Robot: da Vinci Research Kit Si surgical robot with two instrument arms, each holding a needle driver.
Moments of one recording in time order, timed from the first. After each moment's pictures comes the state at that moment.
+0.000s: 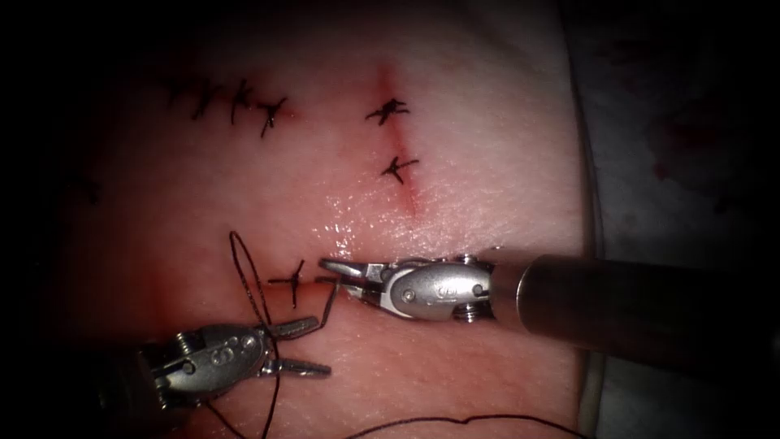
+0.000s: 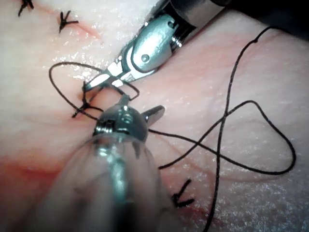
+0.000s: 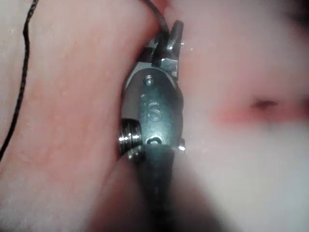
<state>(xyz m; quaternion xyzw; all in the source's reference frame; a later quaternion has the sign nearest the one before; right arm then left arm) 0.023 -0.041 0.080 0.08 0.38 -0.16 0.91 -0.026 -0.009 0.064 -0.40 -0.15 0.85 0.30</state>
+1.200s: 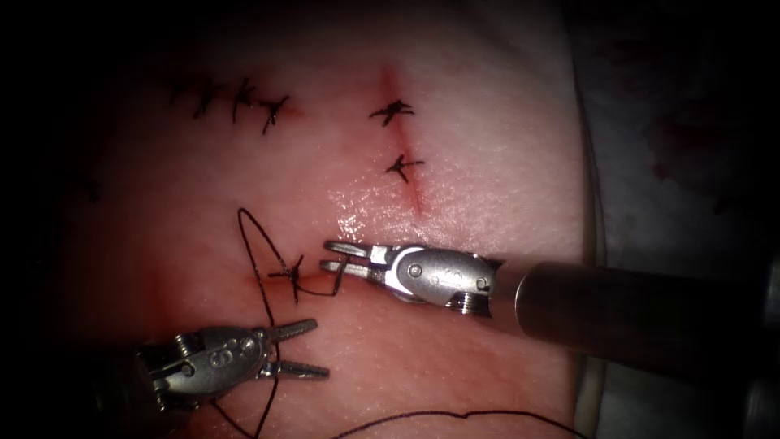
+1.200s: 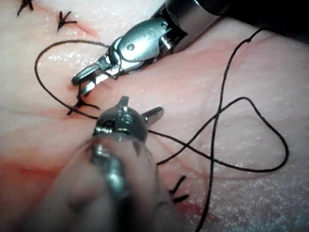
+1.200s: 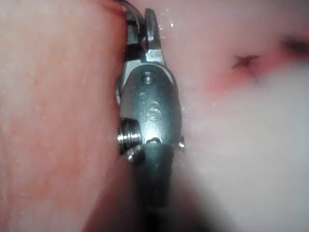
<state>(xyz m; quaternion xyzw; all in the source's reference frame) 0.018 -0.047 0.088 0.34 0.33 0.07 0.88 -0.026 -0.010 0.064 -0.40 -0.15 0.86 0.29</state>
